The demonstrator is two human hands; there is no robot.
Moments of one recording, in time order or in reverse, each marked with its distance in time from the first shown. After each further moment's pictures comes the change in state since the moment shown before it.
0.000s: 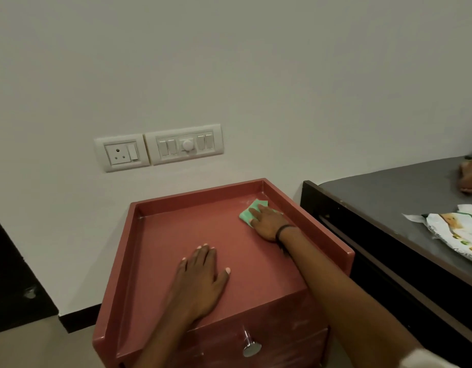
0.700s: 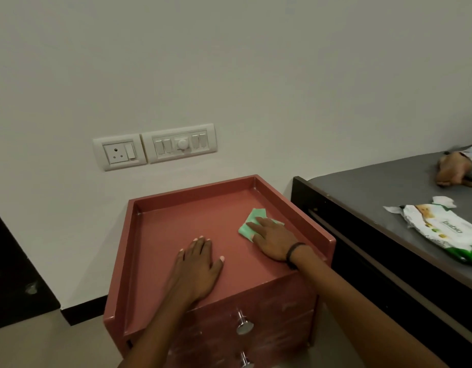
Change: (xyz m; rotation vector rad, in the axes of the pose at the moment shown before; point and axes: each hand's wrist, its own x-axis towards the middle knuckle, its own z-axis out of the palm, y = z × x) left_hand -0.002 0.004 -0.005 0.009 -0.018 -0.001; right_hand -0.094 -0.001 0.007 0.042 0.015 -0.059
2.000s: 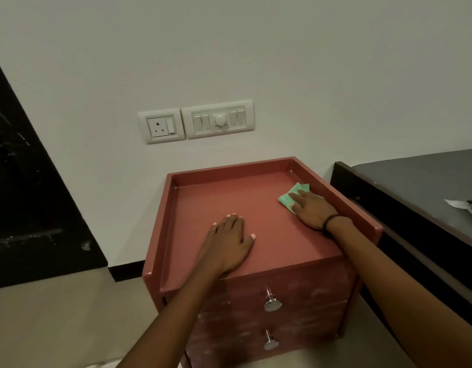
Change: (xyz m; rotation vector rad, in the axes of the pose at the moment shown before) left_hand 0.004 -0.008 0.007 -0.027 0.050 0.033; right_hand 0.045 0.028 -0.002 -0.021 0.050 0.033
